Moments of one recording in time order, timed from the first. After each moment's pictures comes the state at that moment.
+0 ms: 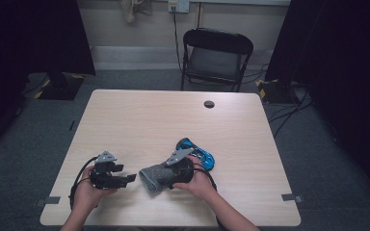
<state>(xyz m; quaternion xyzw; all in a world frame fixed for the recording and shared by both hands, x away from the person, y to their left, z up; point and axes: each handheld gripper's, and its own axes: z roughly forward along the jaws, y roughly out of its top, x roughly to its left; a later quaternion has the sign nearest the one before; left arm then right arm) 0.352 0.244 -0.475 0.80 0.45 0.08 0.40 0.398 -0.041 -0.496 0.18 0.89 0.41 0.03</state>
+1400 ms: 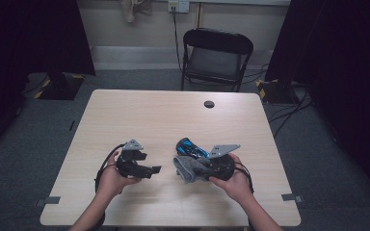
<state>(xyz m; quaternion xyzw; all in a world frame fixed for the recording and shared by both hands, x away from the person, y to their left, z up) 0.386 0.171 -0.459 0.82 0.39 0.06 0.42 0.376 -0.150 -0.440 0.27 0.87 0.42 0.06</state>
